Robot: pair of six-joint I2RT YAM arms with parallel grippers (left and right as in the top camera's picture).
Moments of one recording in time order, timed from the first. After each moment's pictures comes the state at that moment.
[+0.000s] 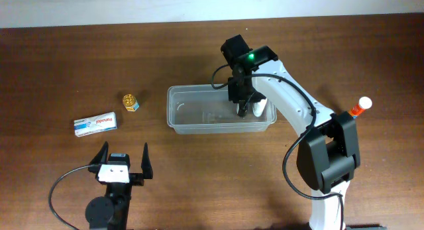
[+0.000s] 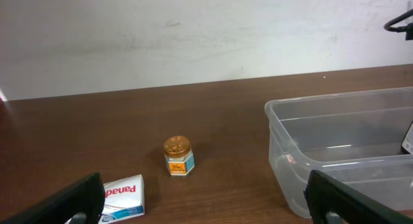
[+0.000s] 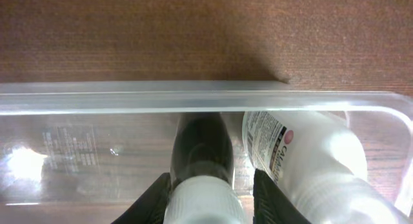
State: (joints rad) left arm 0.02 0.01 0.01 -0.07 0.07 0.07; right arm 0.43 2.09 1.79 -1.12 0.11 0.45
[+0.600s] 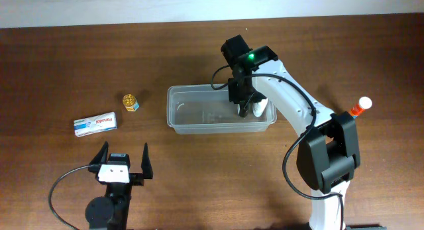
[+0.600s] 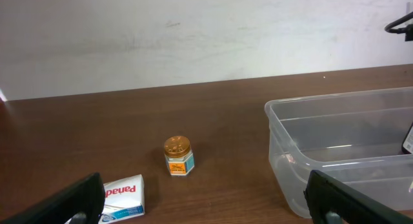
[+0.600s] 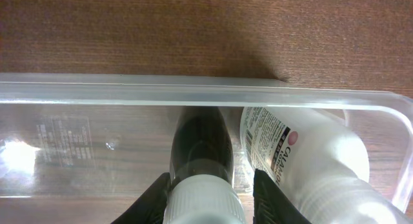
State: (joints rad) left arm 0.02 0.01 0.01 -0.07 0.07 0.07; right arm 0.43 2.09 1.79 -1.13 0.11 0.41
